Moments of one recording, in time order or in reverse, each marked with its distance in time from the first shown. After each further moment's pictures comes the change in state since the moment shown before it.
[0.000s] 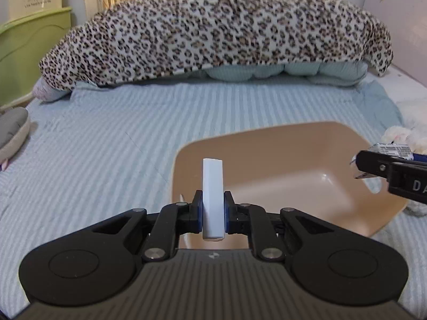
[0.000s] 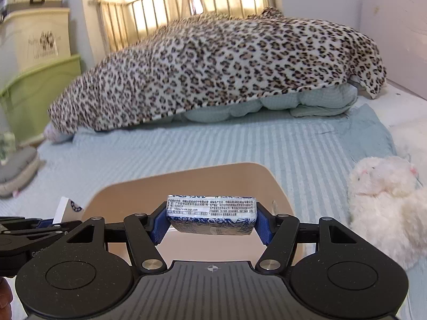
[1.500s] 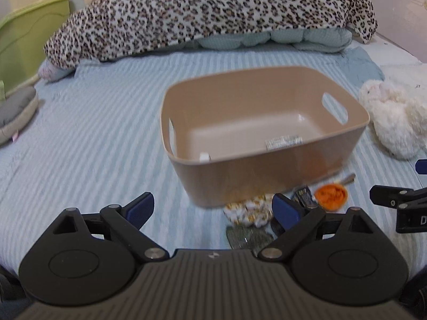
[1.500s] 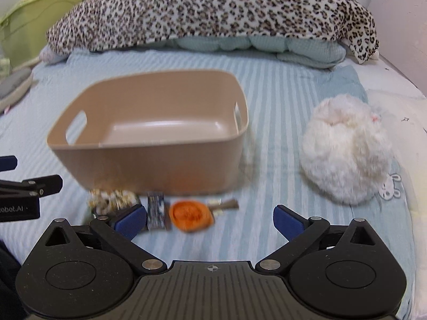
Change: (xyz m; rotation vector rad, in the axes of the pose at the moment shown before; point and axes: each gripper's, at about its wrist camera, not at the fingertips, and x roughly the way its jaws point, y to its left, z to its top) left arm -0.074 -0.022 -0.080 0.029 0.100 0.004; right arm -0.065 -0.028 -0.084 -0.144 0.277 -0.089
